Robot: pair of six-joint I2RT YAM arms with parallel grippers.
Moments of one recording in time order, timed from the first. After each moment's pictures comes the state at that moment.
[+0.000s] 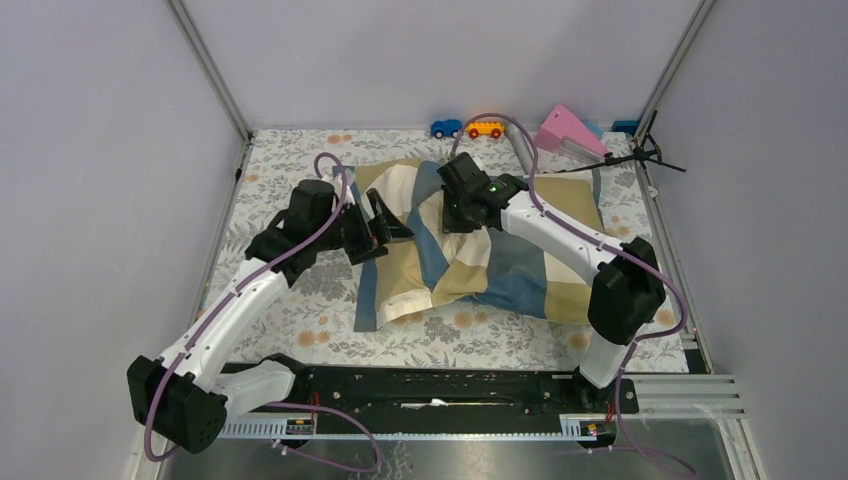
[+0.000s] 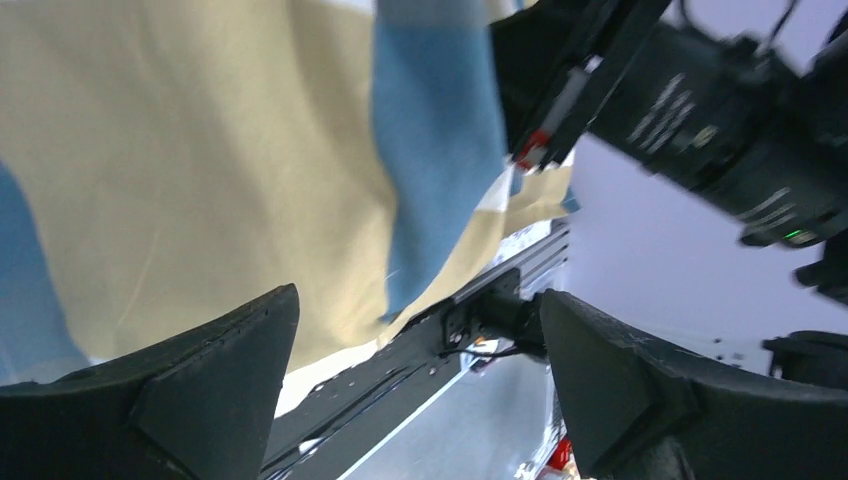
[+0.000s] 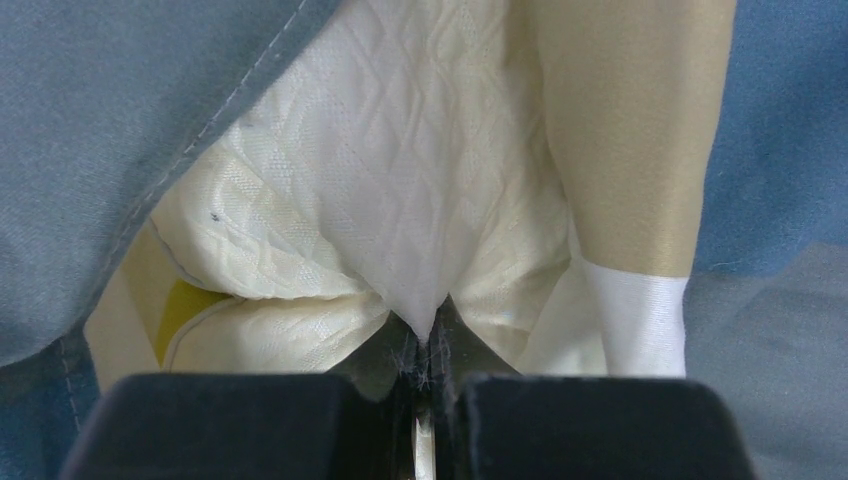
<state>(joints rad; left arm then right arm) -0.42 1.08 0.97 -0.52 0.44 -0.84 0.71 1.75 1.52 -0.73 0.14 0.63</state>
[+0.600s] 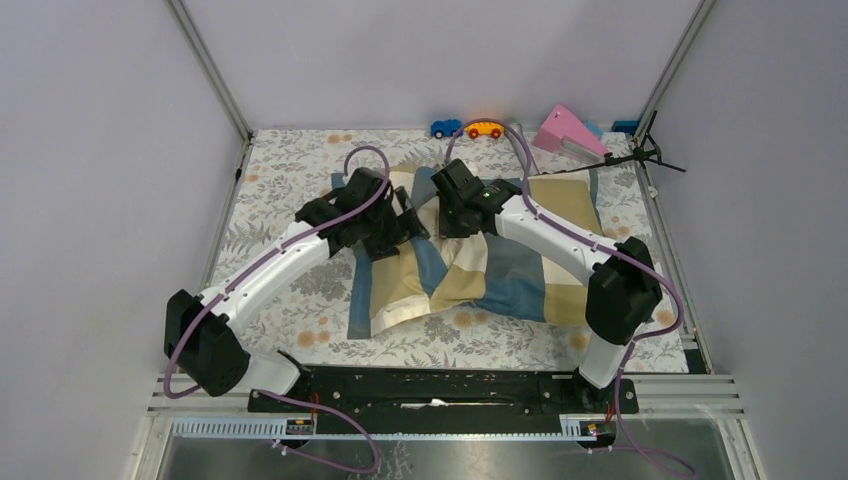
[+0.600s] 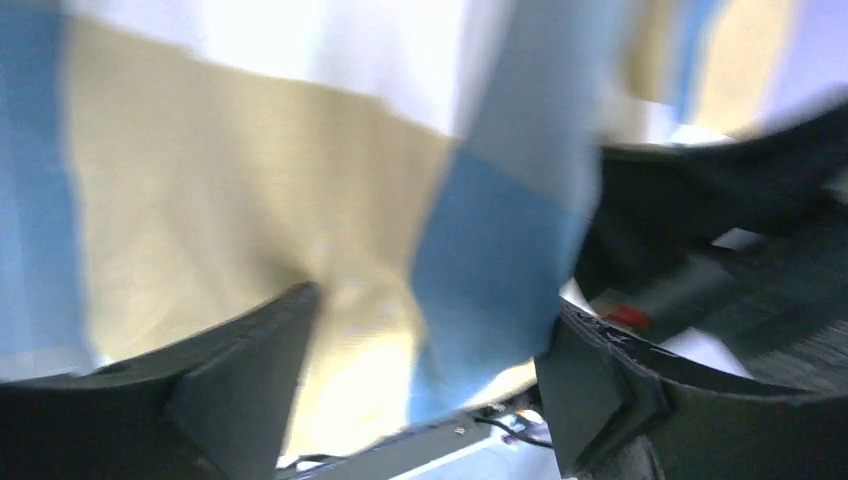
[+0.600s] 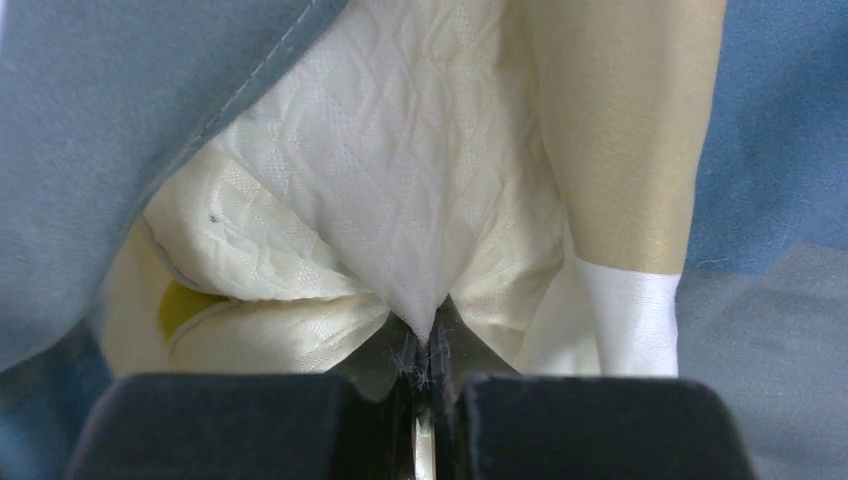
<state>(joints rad) -0.61 1.39 1.25 -0.70 0.10 -0.99 0.75 1.77 1.50 -0.72 0.16 0.62</state>
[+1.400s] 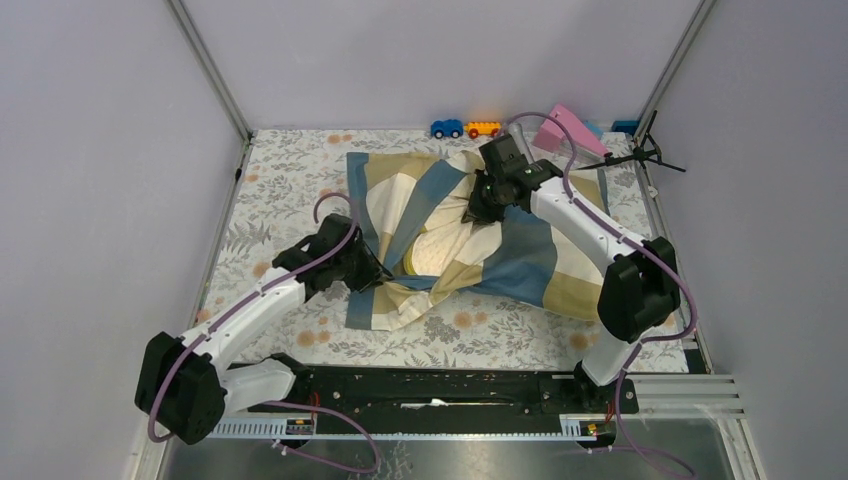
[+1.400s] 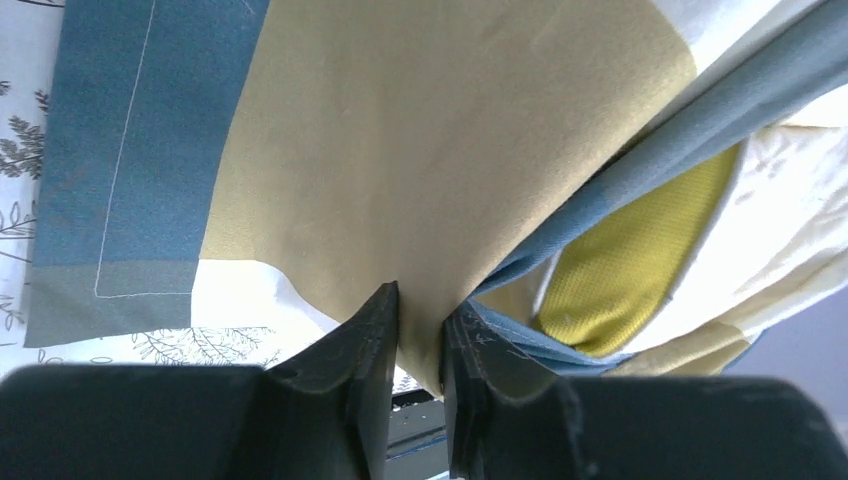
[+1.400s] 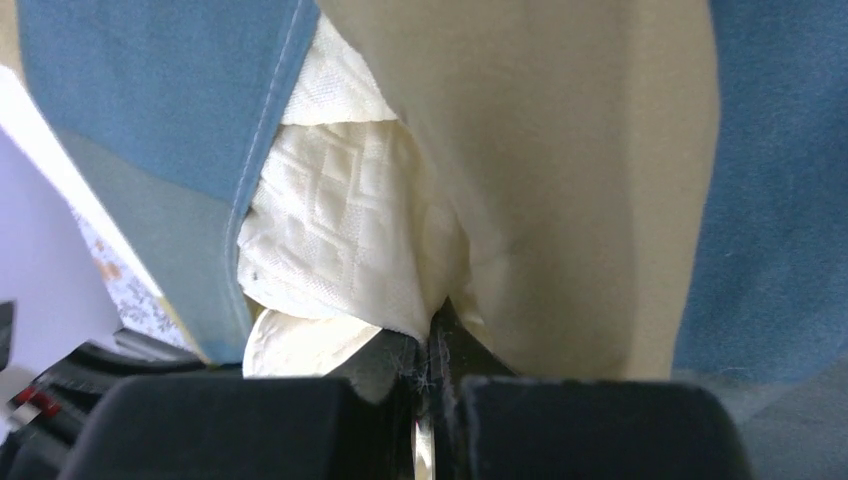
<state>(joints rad) -0.50 1.13 0.77 -0.57 0.11 -1.06 0.51 1.72 1.49 -0.74 -0.09 0.73</state>
